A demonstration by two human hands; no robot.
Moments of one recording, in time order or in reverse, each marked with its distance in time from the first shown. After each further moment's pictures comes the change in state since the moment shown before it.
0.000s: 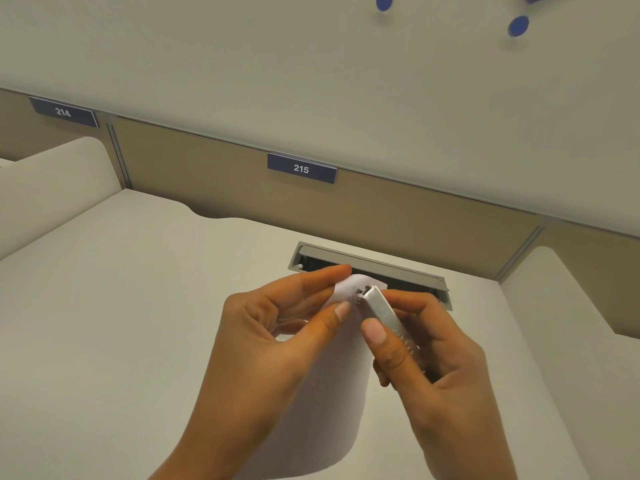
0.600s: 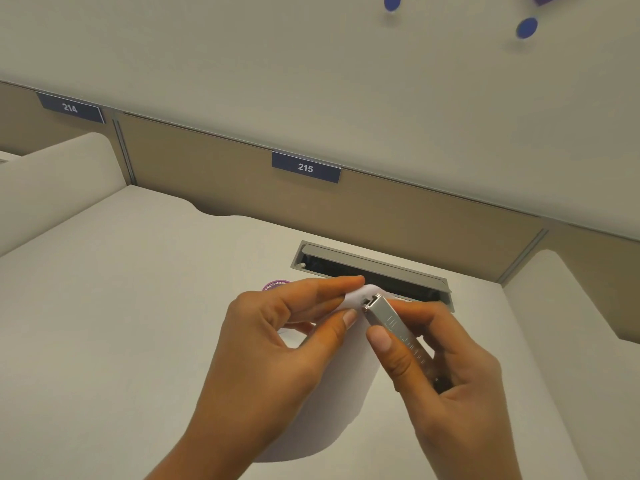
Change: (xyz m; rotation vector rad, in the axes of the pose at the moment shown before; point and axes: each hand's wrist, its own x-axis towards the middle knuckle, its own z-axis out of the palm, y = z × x) left_hand -0.004 0.000 -0.005 0.175 -0.006 0.075; right_hand -0.003 0.004 0.001 -0.166 0.067 -0.132
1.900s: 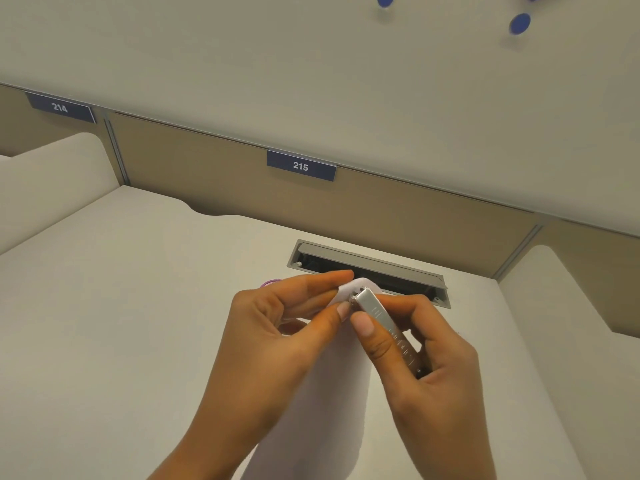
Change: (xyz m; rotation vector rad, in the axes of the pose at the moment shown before) left_hand 0.007 -0.012 0.007 -0.189 -0.016 -0.130; right_hand 0.003 -0.002 0.011 0.035 0.056 0.063
